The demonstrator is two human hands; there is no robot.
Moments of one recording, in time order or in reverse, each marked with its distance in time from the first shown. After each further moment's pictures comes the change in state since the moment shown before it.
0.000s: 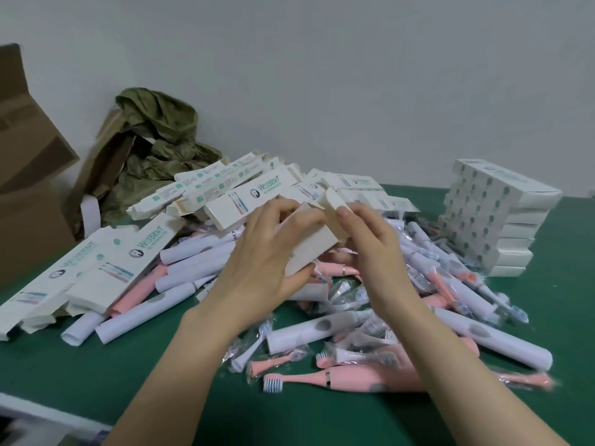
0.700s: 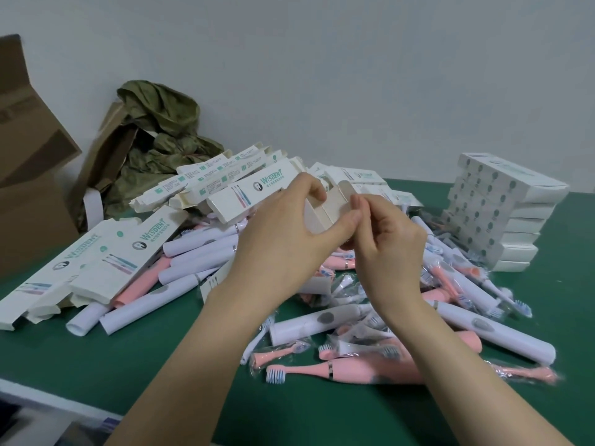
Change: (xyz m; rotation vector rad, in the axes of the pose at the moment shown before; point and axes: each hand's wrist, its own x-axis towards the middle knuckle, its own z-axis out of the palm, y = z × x) left_hand 0.029 0.043 -0.015 -0.192 -0.037 -0.456; right_hand -0.005 0.000 0.001 -0.540 0.262 -0.496
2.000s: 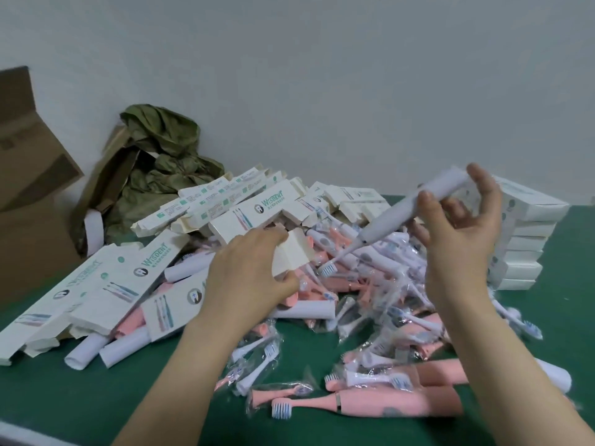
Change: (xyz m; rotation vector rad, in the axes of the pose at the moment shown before) left_hand 0.007 -0.073 0.003 0.518 0.021 0.074; right_hand 0.038 0.017 -0.038 0.614 0.321 0.407
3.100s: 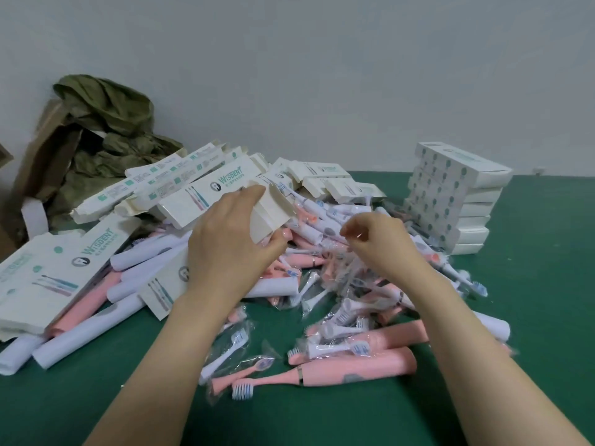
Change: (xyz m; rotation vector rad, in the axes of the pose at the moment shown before) left_hand 0.009 0.028 0.018 -0.212 0.208 0.004; right_hand 0.012 0.037 -0.033 -1.301 -0.575 0.068
